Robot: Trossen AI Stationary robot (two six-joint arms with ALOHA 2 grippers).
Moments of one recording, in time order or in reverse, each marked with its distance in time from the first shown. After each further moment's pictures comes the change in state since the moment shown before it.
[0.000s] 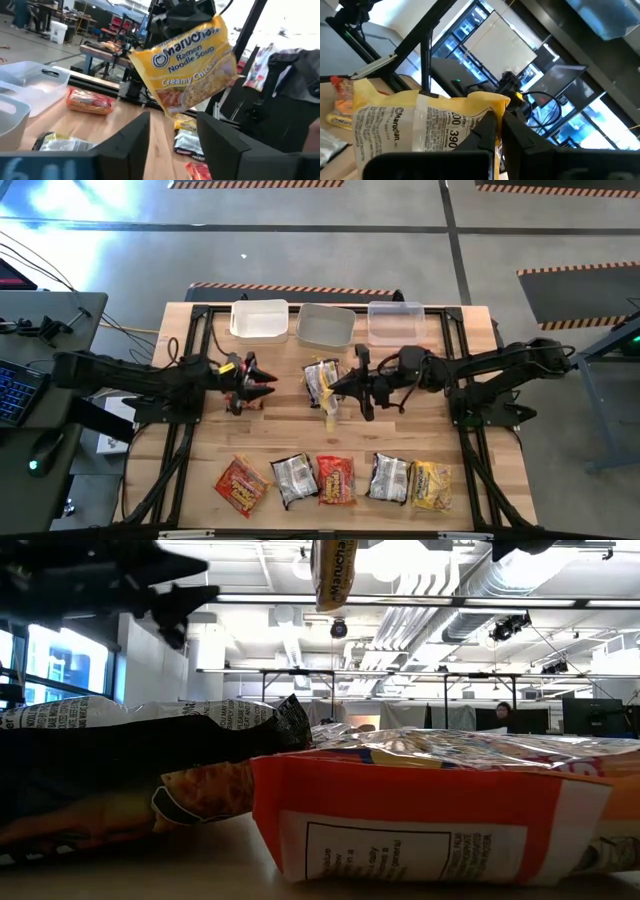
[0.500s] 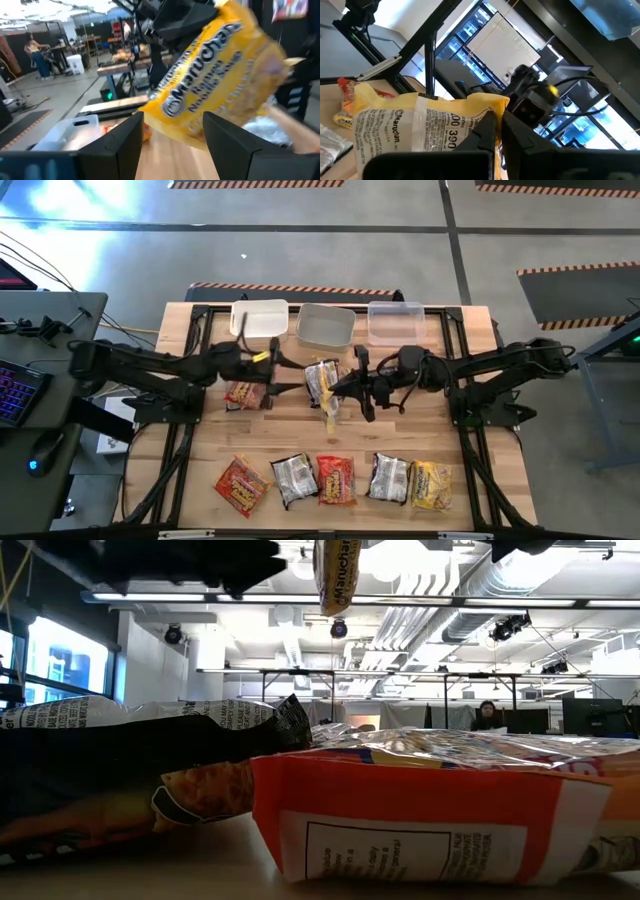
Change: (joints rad) left arm 0.015 0.310 0.388 -0.189 -0.009 0.525; right arm 0.001 0.000 0.000 -0.019 -0.023 0.008
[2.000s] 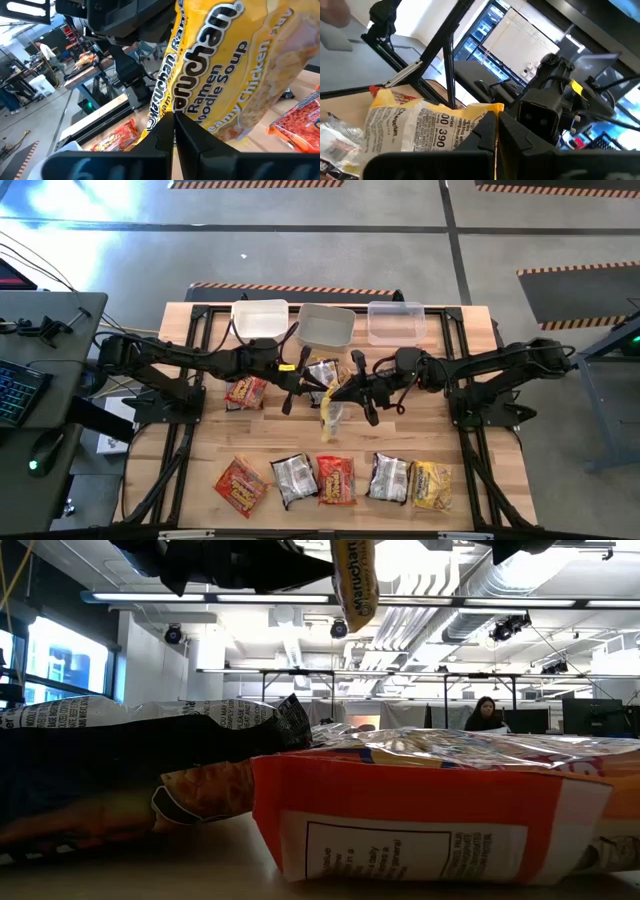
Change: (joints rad) left arm 0.004 0.278 0.246 -0.129 0.196 0.351; right arm 0.000 0.000 0.000 -0.061 -0.044 0.106
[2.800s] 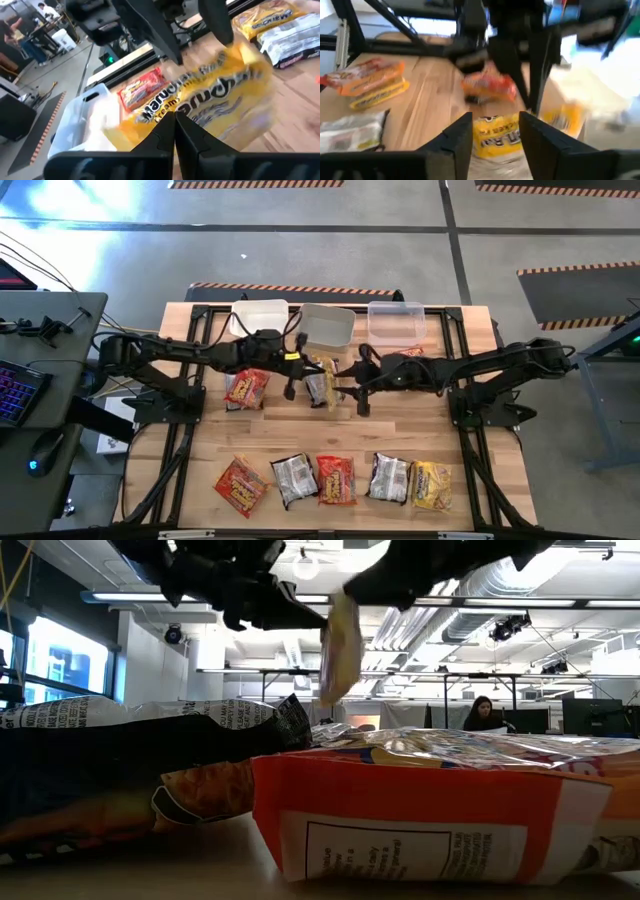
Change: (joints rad) left arm 0.102 0.000 -0.002 -0.148 -0.133 0.042; right arm -0.001 0.000 0.001 -0.365 0.397 0.619
